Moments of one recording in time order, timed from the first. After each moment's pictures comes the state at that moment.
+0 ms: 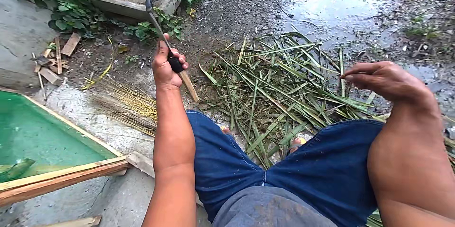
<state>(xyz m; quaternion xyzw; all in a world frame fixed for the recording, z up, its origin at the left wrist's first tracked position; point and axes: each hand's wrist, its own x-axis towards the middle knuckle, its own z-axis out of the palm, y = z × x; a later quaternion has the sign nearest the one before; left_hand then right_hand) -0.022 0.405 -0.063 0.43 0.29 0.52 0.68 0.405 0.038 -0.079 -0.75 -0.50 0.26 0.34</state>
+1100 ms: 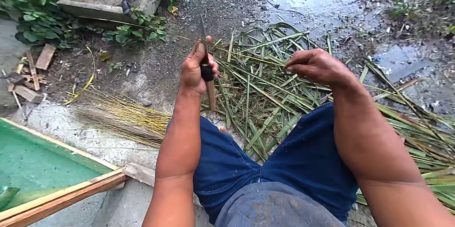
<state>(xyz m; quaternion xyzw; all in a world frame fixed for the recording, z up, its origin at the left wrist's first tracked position) 0.056 0.339 -0.069 0.51 0.21 0.32 0.77 0.329 0.120 -0.073 -0.67 -0.58 0.29 0.36</state>
